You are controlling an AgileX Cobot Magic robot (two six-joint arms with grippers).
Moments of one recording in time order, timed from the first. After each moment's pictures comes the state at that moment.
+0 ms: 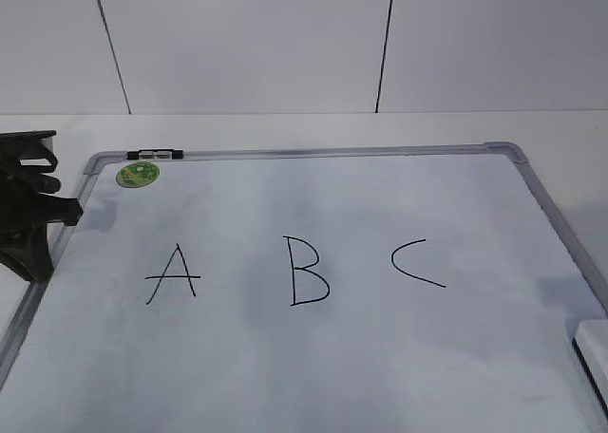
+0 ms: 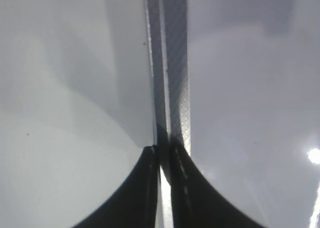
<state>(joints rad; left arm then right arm) -0.10 1.92 -1.20 -0.13 0.92 0.01 -0.03 0.94 -0.73 0.11 1.23 0.10</state>
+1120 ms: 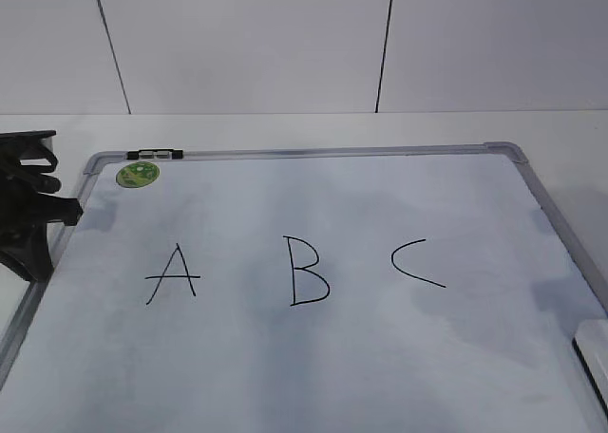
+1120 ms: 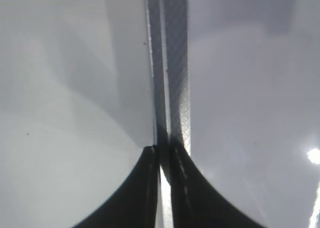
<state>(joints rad) -0.10 1.92 -1.20 -0.13 0.92 0.01 0.01 1.26 -0.73 0.01 1.07 0.11</state>
